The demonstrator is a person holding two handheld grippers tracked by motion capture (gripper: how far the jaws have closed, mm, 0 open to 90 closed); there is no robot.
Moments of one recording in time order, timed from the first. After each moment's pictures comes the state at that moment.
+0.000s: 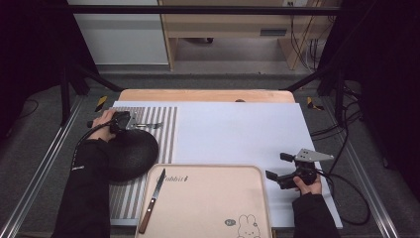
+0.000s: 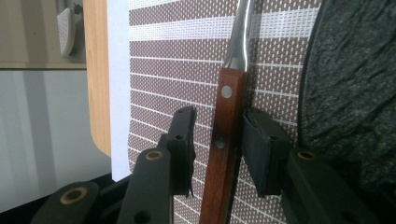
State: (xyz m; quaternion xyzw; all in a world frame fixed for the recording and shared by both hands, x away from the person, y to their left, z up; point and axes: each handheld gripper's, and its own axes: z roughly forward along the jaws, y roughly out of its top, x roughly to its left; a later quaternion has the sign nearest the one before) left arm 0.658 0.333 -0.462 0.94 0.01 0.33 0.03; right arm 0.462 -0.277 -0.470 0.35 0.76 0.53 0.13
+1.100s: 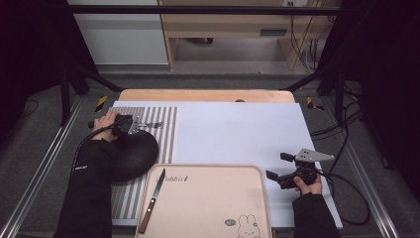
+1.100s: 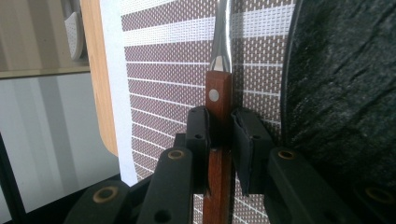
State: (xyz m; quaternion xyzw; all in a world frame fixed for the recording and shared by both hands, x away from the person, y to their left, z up) left arm 0.652 0.327 -0.468 0.94 -0.02 0.35 0.00; right arm 0.461 -0.278 -0.470 0.35 0.76 0.53 0.13
